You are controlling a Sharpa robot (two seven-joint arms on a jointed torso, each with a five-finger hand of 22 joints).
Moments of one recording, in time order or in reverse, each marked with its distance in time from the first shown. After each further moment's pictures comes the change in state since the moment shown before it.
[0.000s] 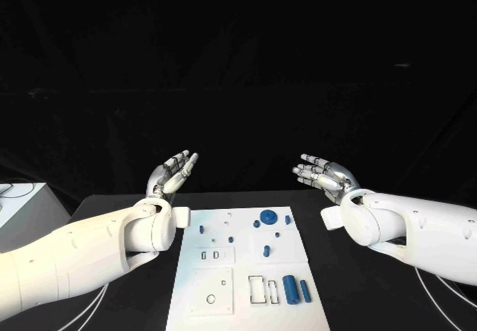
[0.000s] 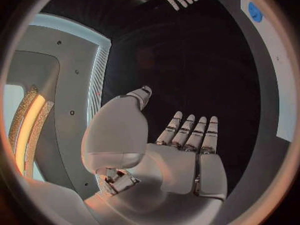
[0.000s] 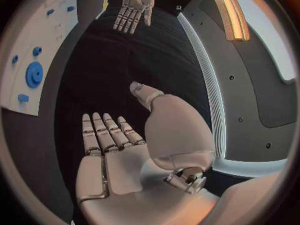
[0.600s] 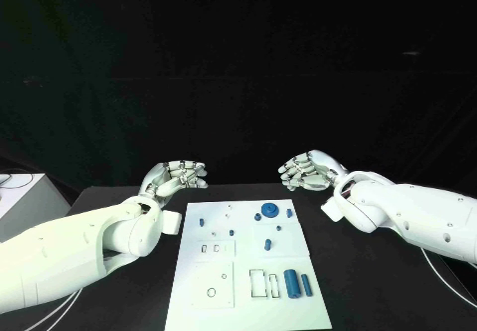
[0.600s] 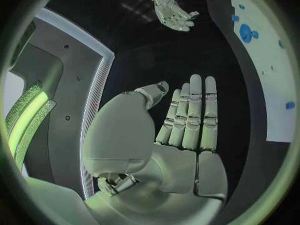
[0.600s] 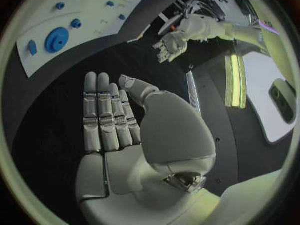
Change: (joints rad) left arm 0.005 -0.149 0.007 0.161 -0.176 0.155 -0.116; left_hand 0.156 -0.028 0.215 -0.214 0.000 0.506 0.059 0.186 0.107 0.788 -0.096 0.115 0.029 0.848 -0.200 0.434 0.287 0.089 0.705 -0.114 0.419 0.189; right arm 0.041 0.087 0.003 -0.113 -0.741 0.032 -0.107; right_hand 0.132 -0.049 0.005 -0.141 0.035 0.662 0.064 0.157 0.090 0.792 -0.141 0.016 0.023 0.922 -0.208 0.280 0.186 0.078 0.716 -0.154 0.573 0.288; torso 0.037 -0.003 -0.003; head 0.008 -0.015
